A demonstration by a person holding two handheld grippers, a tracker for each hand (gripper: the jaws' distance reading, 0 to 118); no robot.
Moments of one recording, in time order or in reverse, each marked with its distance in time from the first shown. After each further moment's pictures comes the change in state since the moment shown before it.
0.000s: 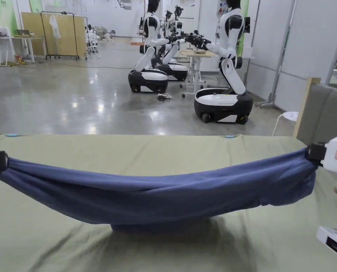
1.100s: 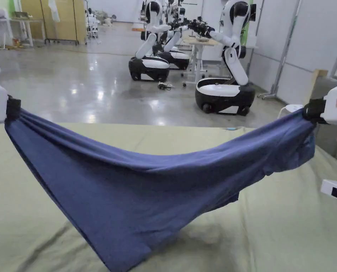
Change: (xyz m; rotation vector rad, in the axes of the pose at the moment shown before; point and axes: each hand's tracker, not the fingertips) left arm 0.105 0.099 0.029 0.074 0.052 -0.170; right arm -0.049 0.123 -0.024 0.004 0.028 0.101
